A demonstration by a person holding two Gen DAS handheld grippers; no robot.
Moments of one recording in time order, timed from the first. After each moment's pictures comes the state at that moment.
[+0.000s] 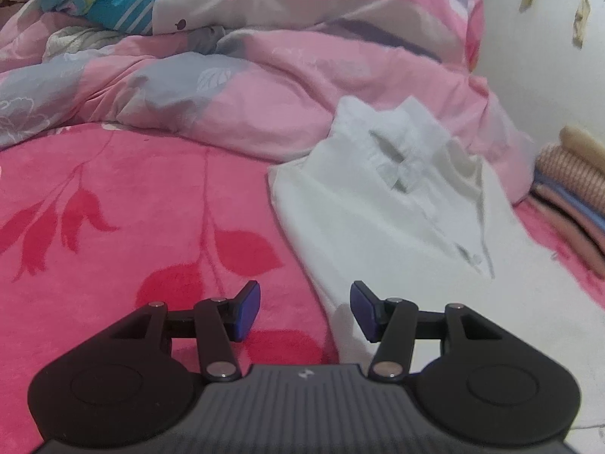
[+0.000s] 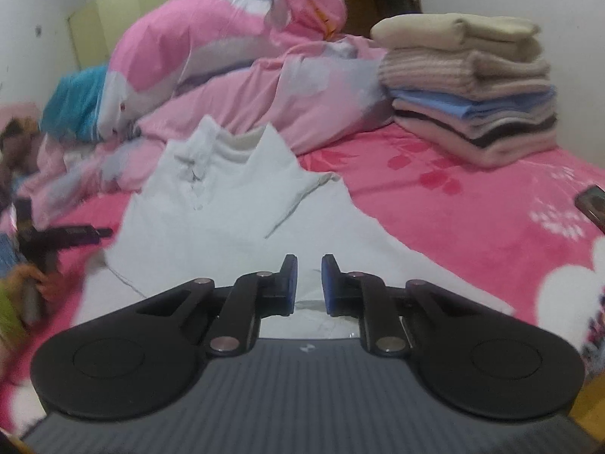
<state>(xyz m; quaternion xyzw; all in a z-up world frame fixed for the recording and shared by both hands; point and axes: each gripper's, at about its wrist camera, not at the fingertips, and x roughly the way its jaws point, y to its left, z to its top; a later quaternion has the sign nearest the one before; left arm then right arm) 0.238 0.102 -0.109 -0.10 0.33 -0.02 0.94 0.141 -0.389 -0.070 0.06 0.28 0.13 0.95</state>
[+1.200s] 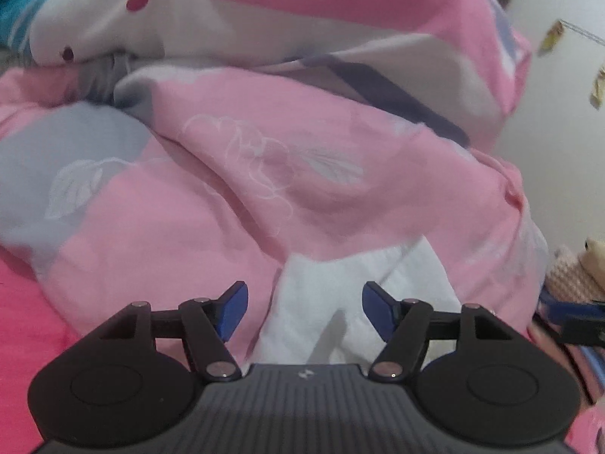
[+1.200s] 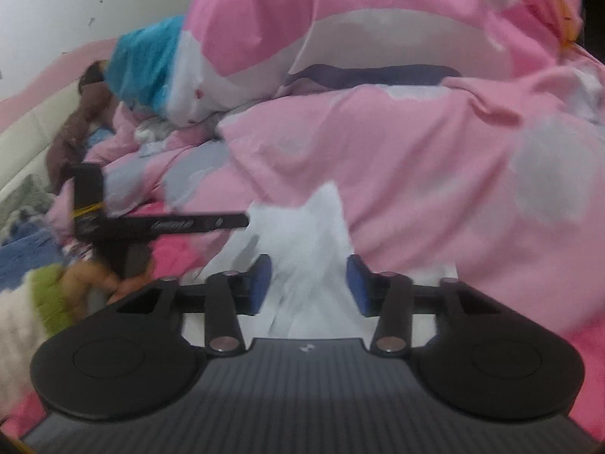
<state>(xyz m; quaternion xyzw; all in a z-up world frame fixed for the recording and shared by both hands) 0.467 0.082 -0.066 -0.17 0.32 -0.05 0.93 0.471 -0.174 0.018 0.01 0.33 0.37 0.87</state>
